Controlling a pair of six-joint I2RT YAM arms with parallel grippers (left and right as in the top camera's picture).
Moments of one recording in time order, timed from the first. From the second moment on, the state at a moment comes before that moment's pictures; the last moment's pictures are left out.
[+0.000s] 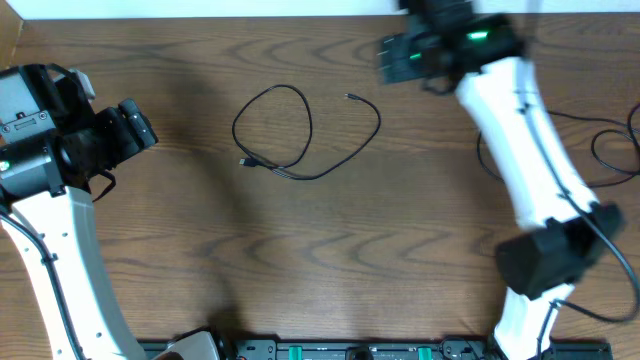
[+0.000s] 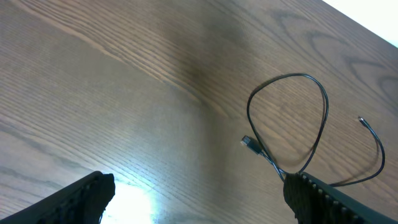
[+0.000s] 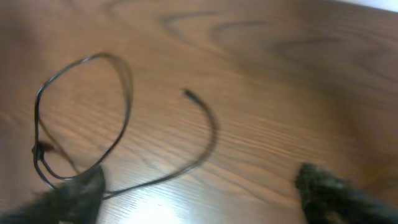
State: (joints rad) left arm 0.38 1.38 1.57 -1.16 0.15 -0.15; right arm 0.41 2.03 2.11 -1.04 0.00 0.17
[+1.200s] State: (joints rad) left arm 0.38 1.38 1.57 -1.15 0.20 -0.15; right arm 0.77 2.43 2.10 -1.13 -0.40 -1.12
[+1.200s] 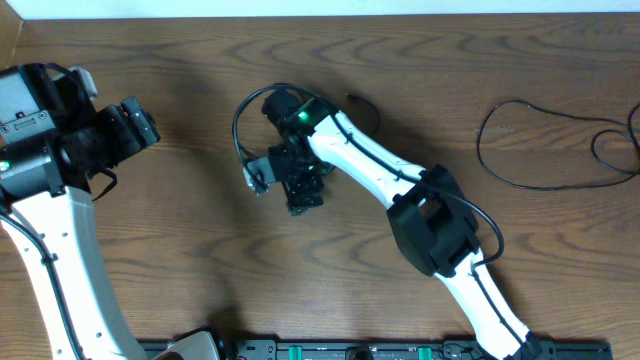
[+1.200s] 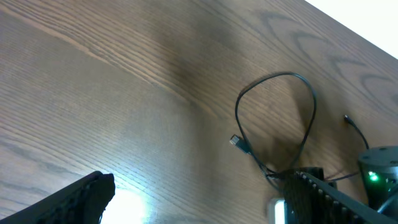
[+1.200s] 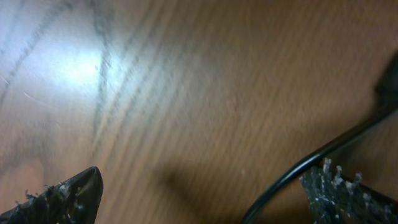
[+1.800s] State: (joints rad) left arm 0.38 1.38 1.57 -1.15 0.20 -0.15; right arm 0.76 2.43 2.19 -1.10 -0.27 -1.08
